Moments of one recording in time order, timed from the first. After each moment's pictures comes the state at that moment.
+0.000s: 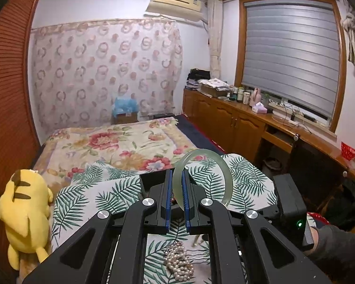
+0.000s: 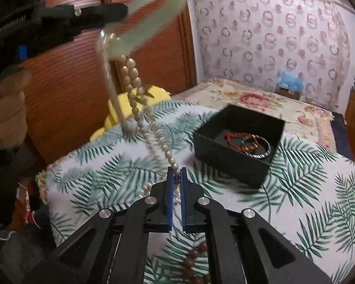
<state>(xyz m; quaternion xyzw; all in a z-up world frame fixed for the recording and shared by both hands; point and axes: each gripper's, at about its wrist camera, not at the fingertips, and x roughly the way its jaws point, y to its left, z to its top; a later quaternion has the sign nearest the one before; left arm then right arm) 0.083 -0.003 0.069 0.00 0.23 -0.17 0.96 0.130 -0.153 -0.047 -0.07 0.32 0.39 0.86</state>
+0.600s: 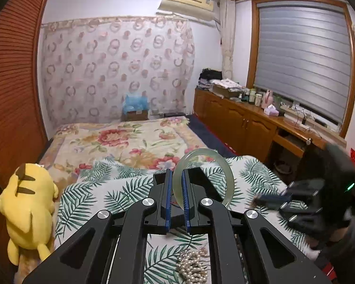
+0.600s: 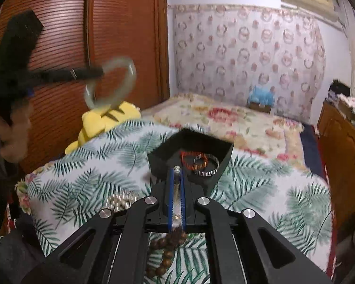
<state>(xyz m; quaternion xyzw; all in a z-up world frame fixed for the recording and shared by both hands) 0.110 0.006 0.056 -0.01 0.24 -0.14 0.96 0.138 -0.197 0.012 -0.08 0.25 0.33 0.91</state>
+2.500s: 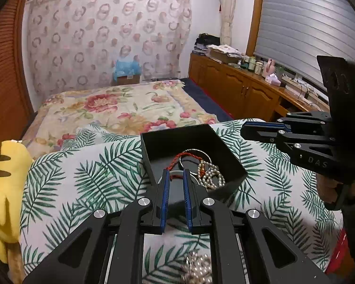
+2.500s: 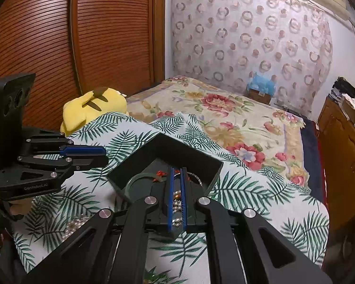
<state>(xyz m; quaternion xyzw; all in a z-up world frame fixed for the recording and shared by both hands) 0.175 -0.013 -0.029 0.00 0.34 -0.16 0.93 0.232 -0.164 -0.010 -0.11 0.32 0.31 0.89</state>
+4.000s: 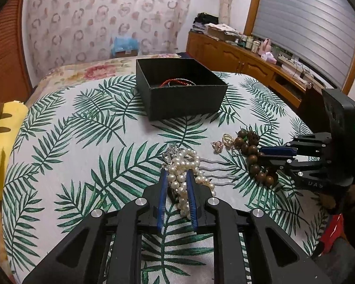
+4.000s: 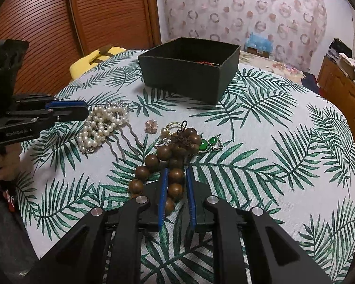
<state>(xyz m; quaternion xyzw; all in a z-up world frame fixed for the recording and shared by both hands) 0.081 -0.011 -0.090 0.00 0.40 -0.17 0.90 0.122 -0.192 -0.112 -0.09 0.42 0.29 0.86</state>
